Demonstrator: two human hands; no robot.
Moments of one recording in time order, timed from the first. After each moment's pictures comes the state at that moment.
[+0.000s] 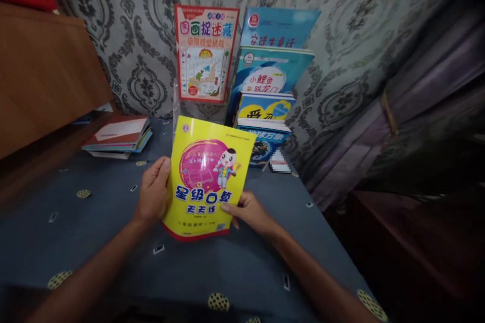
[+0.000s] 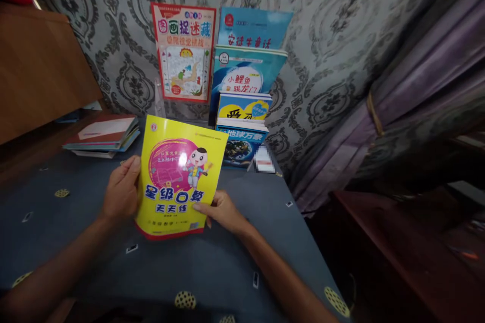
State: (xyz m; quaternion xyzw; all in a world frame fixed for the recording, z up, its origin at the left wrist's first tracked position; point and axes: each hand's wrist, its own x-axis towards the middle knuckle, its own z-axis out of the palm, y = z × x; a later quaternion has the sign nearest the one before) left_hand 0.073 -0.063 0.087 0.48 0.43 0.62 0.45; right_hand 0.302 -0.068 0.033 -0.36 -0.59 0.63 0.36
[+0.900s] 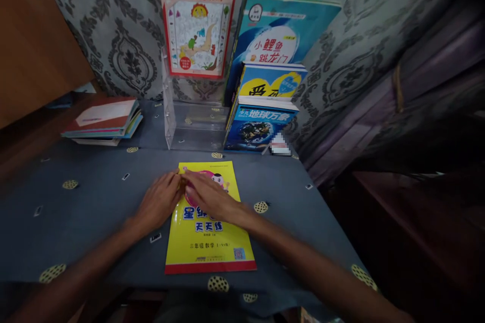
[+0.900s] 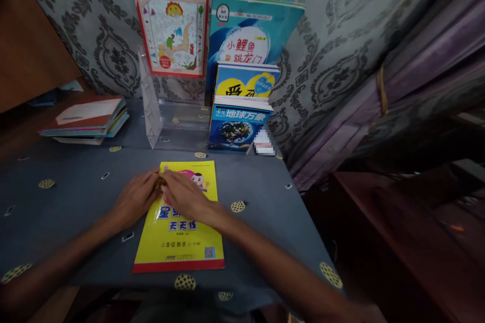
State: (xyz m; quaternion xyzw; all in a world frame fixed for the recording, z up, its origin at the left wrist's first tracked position) left_hand 0.041 -0.061 0.004 0.85 0.49 0.20 0.05; right_hand 0.236 -0.059 0.040 -0.41 -0.86 0.25 0.19
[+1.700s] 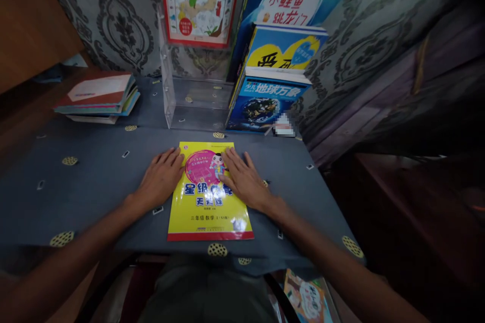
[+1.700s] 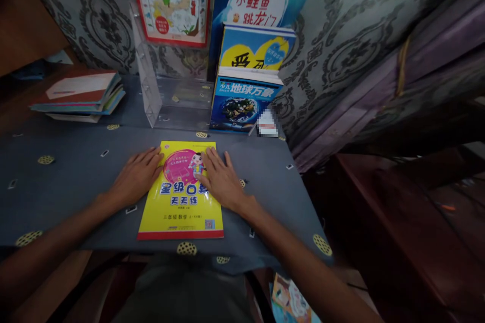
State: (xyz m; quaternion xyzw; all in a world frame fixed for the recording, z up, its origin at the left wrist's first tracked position) left_hand 0.043 -0.065 0.004 0.86 0.51 0.08 -0.04; right_hand 0.308 -0.077 -0.005 -0.51 -0.85 0.08 0.09
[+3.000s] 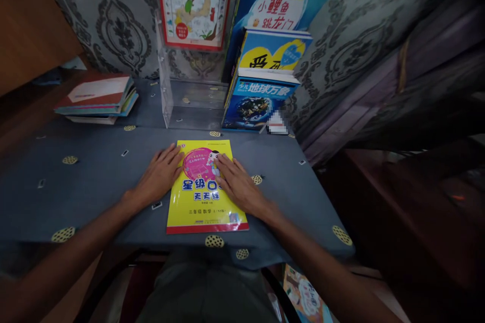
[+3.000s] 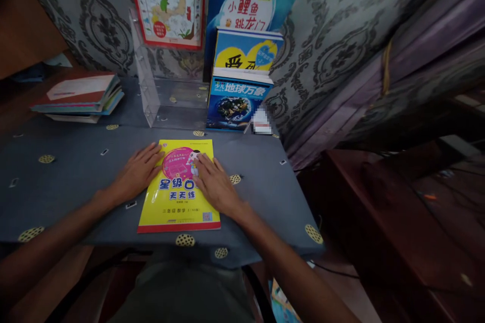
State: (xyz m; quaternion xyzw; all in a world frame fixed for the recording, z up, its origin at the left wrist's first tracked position) left_hand 0.037 -0.065 0.000 0.87 0.49 0.10 0.00; right_hand 0.298 -0.102 -0.003 -0.49 -0.85 0.13 0.14
